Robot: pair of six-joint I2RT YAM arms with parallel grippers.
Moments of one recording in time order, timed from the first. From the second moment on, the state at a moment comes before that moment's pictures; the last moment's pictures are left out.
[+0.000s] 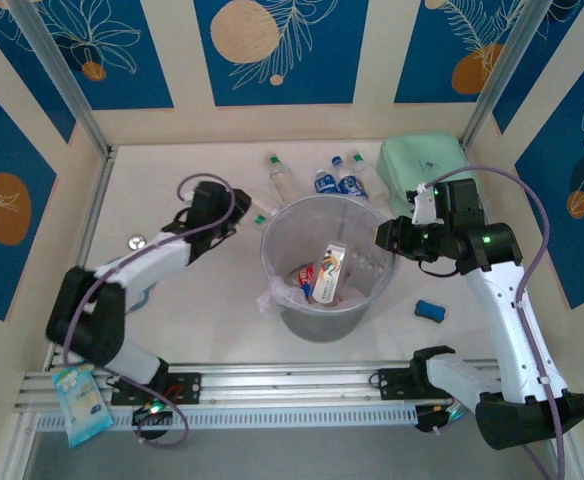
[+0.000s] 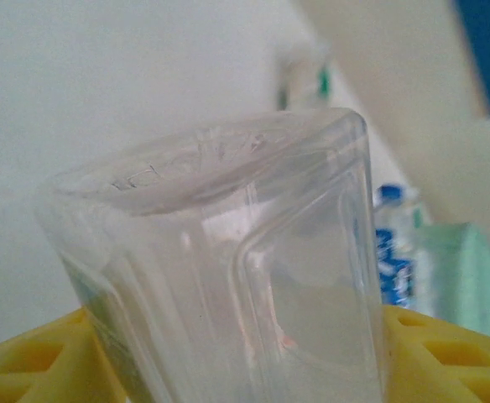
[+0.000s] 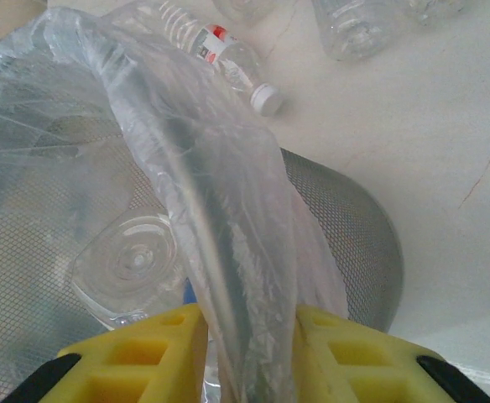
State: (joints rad) left arm -0.43 1.44 0.95 -0.08 -0.10 -1.11; right arm 0.16 1.02 1.25 -1.15 -0.44 0.43
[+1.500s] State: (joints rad) left arm -0.99 1.52 1.66 -0.93 -0.03 -0.30; right arm 0.16 1.02 1.29 -1.18 -0.43 0.42
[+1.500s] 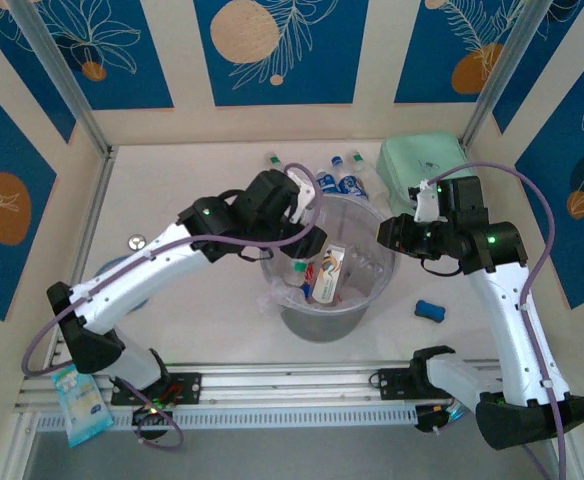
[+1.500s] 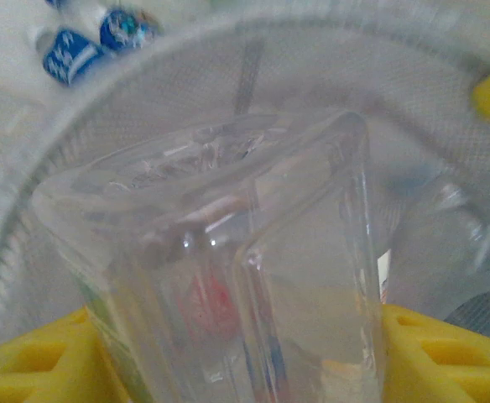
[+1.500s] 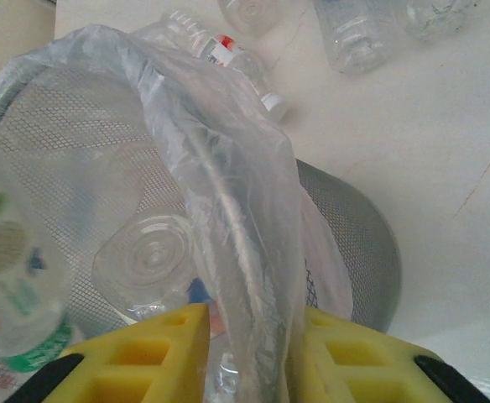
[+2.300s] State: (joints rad) left arm -1.00 1.45 1.56 -0.80 0.04 -0.32; right arm 0.16 1.03 1.34 -1.18 -0.44 0.40
